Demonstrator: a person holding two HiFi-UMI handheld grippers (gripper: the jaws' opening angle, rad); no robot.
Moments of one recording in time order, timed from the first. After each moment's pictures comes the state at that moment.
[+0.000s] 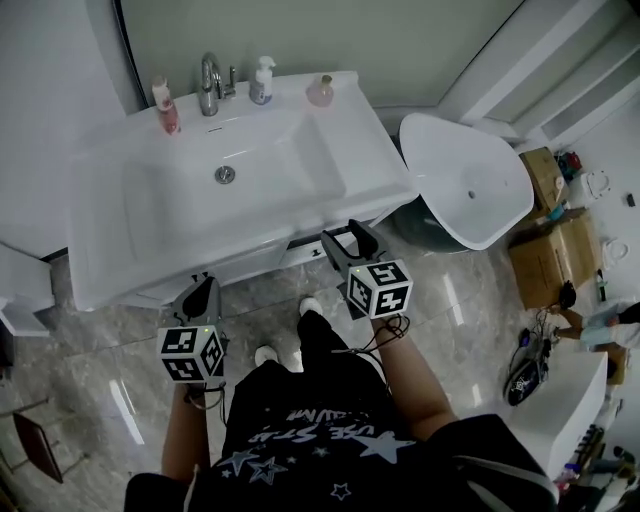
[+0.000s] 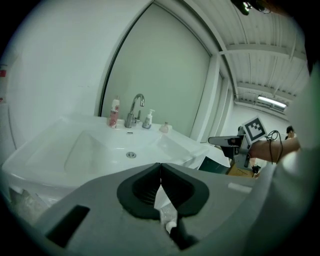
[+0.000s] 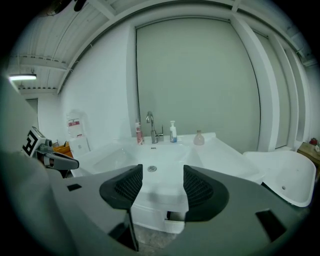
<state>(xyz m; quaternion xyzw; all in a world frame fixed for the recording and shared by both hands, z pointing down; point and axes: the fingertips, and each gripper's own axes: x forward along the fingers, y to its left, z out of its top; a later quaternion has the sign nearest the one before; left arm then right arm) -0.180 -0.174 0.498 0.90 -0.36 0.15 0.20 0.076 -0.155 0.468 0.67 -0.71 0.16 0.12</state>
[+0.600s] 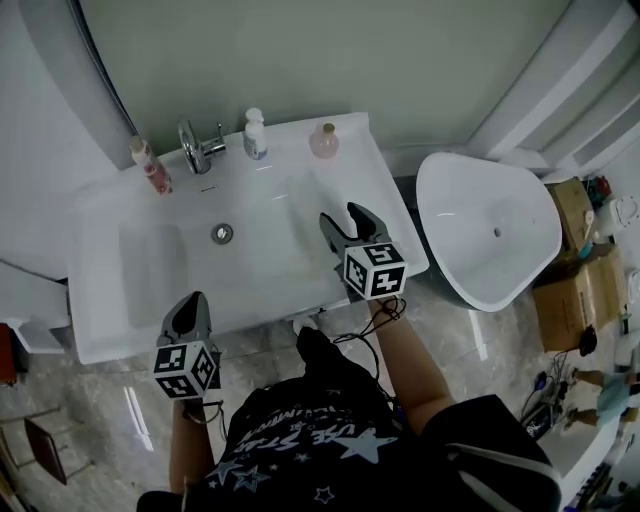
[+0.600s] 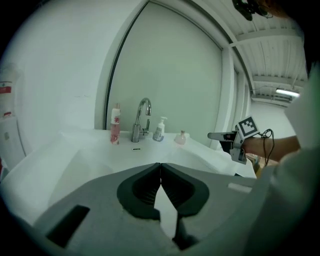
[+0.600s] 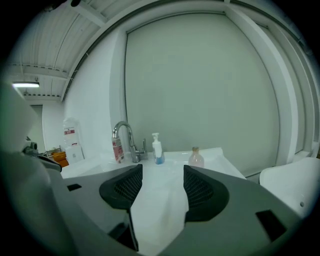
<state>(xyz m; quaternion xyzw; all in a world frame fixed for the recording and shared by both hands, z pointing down) -0.102 -0.301 0.477 0.86 -0.45 0.15 0.18 0.203 -0.345 0.453 0.65 -0.74 0.14 0.08</state>
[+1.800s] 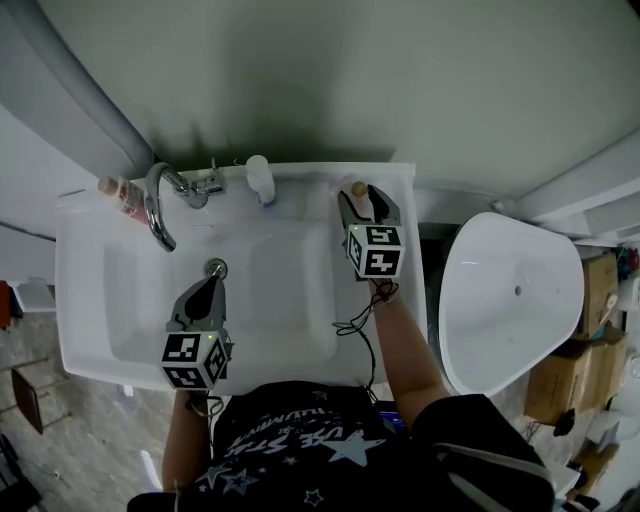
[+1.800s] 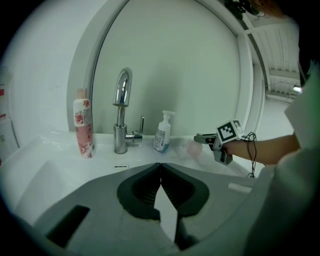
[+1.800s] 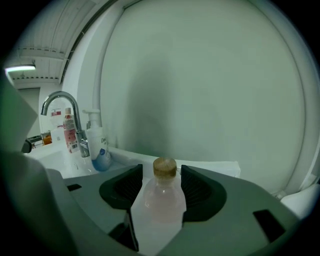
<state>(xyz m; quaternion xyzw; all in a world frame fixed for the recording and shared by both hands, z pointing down) 0.025 -0.469 0.497 0.83 -0.49 0.18 0.21 0.316 -0.595 0.525 0.64 -0.74 0.13 0.17</state>
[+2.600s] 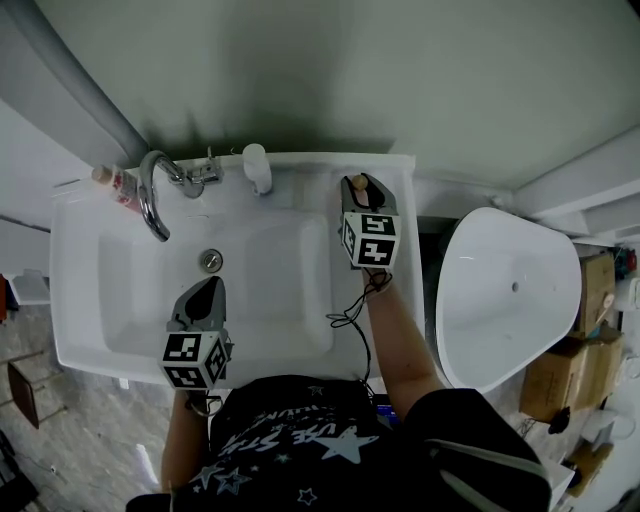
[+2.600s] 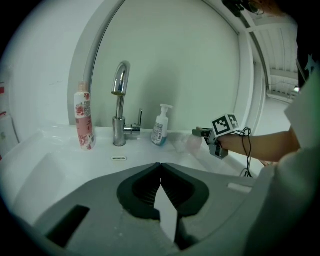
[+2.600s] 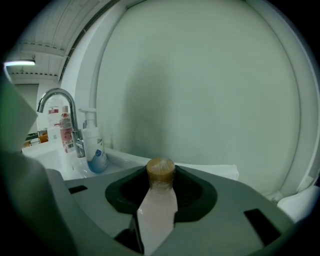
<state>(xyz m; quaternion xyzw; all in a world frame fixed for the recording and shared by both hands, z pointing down) 0.028 -0.452 0.514 0.83 -0.48 0.19 0.22 0.316 -0.602 0.525 0.66 -0.73 0.11 0.17</state>
